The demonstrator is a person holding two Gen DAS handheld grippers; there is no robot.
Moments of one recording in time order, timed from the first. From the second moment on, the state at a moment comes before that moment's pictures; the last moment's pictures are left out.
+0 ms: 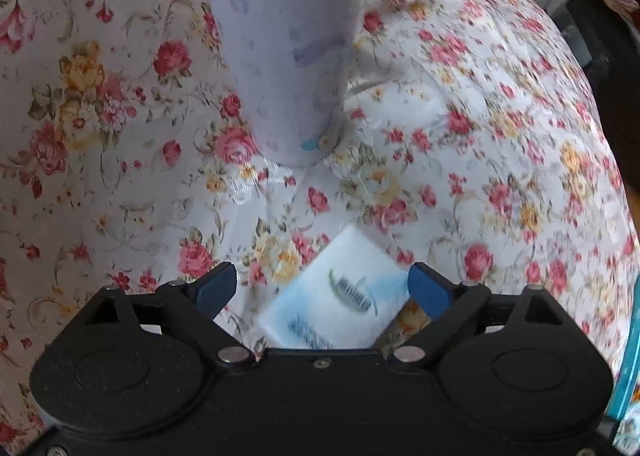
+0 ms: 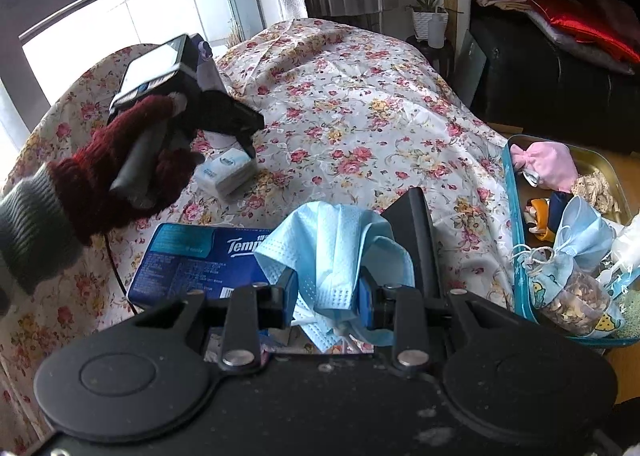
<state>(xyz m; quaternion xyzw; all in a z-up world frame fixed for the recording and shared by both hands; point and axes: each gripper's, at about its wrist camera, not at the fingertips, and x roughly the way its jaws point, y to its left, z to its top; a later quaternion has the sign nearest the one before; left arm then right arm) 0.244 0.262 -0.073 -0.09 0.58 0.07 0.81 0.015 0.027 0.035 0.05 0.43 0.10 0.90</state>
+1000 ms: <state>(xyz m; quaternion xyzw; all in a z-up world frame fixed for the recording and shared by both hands) 0.205 0.249 -0.031 -0.05 0.57 0.03 0.82 -0.010 -0.008 0.032 0.09 0.42 0.08 0.90</state>
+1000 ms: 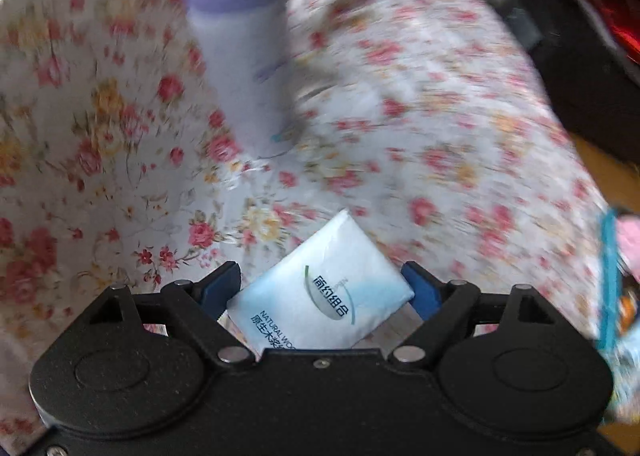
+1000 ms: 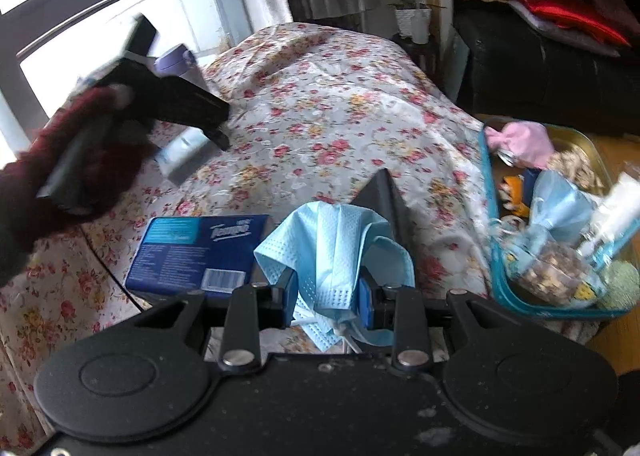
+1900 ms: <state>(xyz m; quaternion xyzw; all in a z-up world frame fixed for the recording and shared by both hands) 0.099 -0.061 0.065 0.10 0.46 -0.25 0.85 -0.021 -0.195 0.041 0.18 0.37 -0.10 0.90</state>
